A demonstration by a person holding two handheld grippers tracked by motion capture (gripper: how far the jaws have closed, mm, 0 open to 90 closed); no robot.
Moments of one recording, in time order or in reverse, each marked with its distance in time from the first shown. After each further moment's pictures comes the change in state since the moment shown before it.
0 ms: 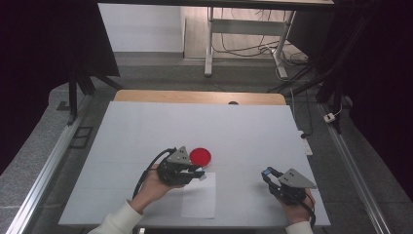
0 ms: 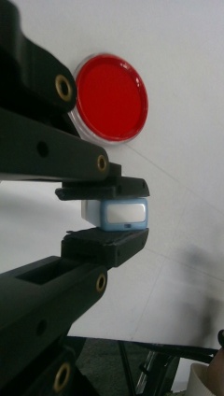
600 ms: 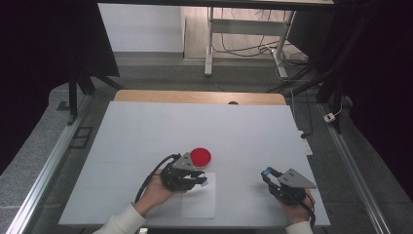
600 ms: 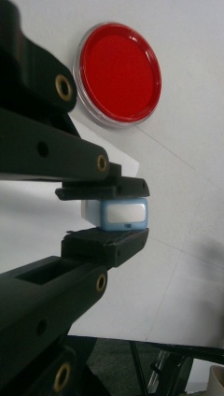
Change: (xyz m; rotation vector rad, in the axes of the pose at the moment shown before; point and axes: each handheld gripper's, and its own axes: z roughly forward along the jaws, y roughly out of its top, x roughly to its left) left arm -0.008 -0.007 0.015 0.035 -0.013 0.010; right arm 0.000 0.000 0.000 0.000 0.004 -0.003
